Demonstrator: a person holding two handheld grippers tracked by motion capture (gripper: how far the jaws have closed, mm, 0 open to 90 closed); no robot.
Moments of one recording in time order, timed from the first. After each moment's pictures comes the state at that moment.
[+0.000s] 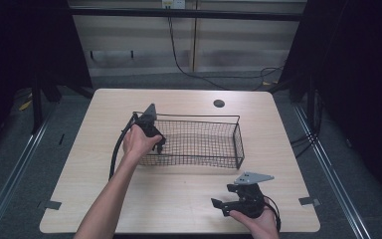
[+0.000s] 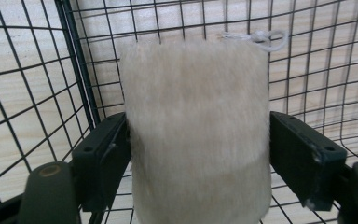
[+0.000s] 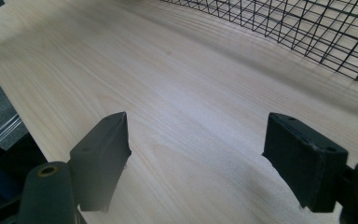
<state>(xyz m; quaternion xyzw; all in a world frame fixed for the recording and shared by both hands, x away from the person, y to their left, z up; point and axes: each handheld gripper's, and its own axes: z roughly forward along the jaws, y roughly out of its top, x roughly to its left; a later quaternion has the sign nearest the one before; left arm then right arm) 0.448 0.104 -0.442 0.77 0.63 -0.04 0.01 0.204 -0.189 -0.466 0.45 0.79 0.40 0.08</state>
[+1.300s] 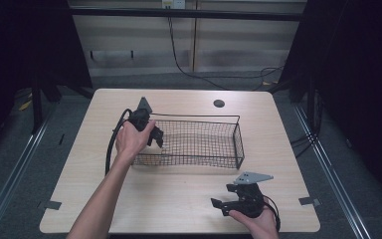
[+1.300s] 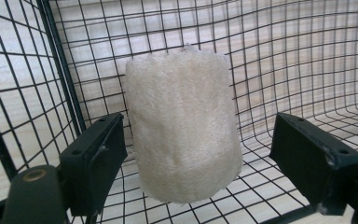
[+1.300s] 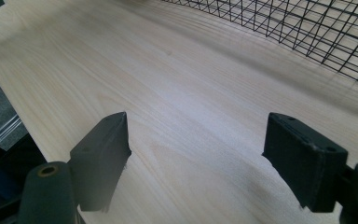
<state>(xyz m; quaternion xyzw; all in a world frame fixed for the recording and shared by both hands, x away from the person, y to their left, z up) 0.441 0.124 -0.415 0.78 0.60 -0.08 0.13 0.204 -0.188 -0.466 0.45 0.79 0.40 0.08</state>
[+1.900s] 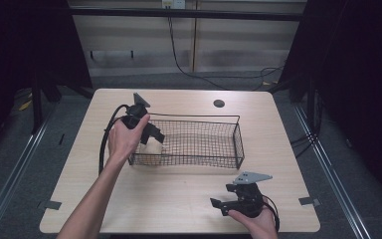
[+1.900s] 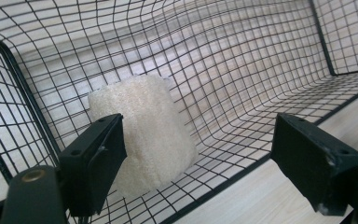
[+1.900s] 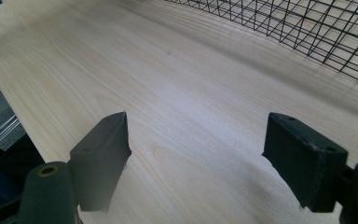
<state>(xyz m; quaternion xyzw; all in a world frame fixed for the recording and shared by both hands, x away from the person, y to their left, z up) 0.423 0.137 -0.385 0.82 0.51 -0.08 0.24 0.205 -0.187 -0.467 0.45 0.79 0.40 0.08</state>
